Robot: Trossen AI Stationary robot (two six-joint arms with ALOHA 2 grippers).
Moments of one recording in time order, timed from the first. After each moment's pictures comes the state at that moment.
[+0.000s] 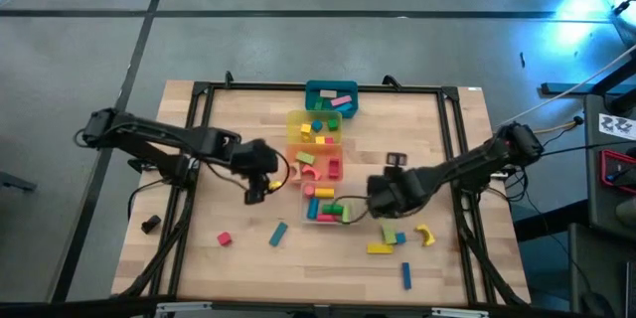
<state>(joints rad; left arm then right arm) -0.10 1.25 0.98 -0.76 -0.06 -0.20 0.37 1.60 1.16 -1.14 0.45 0.42</state>
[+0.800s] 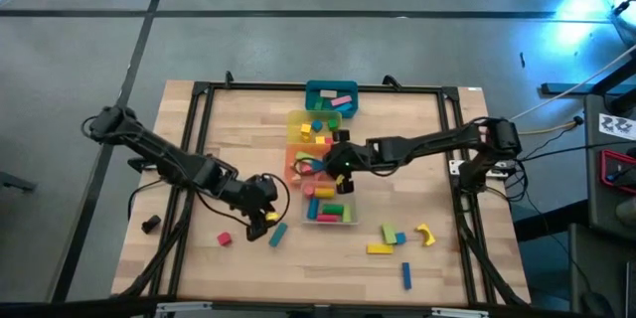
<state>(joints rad) -0.42 1.31 0.95 -0.54 -0.08 -0.74 0.03 1.72 1.17 -0.27 0.23 -0.29</state>
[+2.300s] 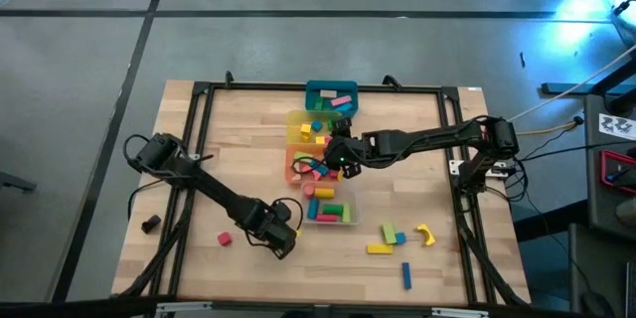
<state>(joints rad) -0.49 1.84 1.13 -0.66 -0.06 -1.27 0.01 1.74 1.32 -0.53 0.53 -0.59</state>
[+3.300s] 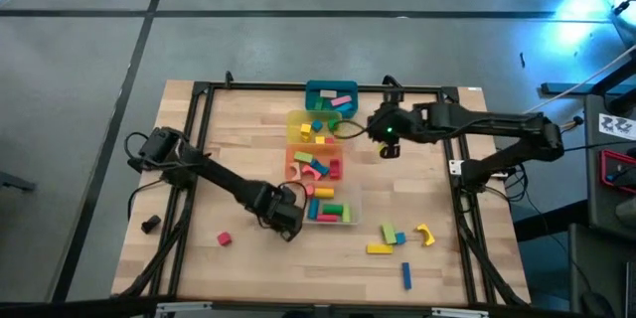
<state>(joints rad) -0.38 1.83 1.12 -0.69 -0.03 -1.20 -0.09 1.36 1.31 -0.95 0.50 -0.36</state>
